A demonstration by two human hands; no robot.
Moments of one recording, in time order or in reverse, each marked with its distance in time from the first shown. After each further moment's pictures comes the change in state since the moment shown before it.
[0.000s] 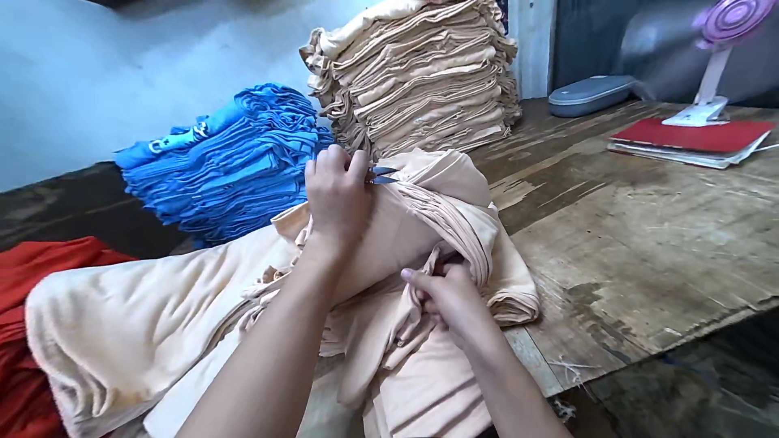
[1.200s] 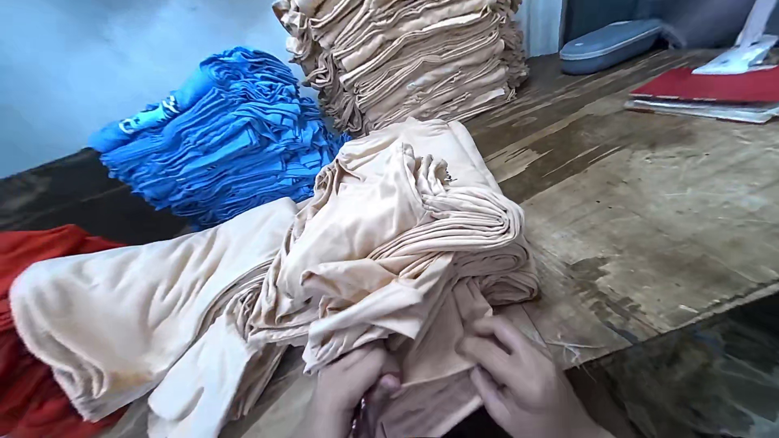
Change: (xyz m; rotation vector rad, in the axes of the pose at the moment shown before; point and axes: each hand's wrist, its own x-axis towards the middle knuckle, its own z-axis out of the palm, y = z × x) left_hand -0.178 0.072 -0.158 -0.876 -0.659 -0.123; right_hand -0.071 0.115 -0.068 -0.506 0.205 -1.063
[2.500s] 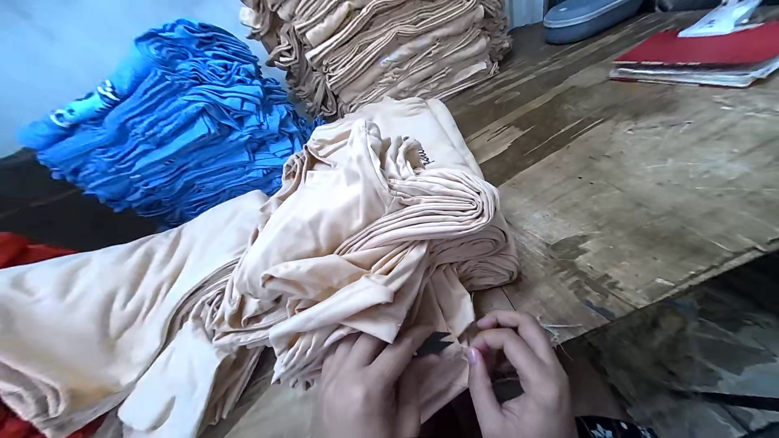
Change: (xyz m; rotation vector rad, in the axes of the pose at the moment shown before) left_hand 0.029 0.058 0.034 0.393 0.110 -0.198; right_hand -0.023 -0.018 -0.005 0.033 0.207 0.351
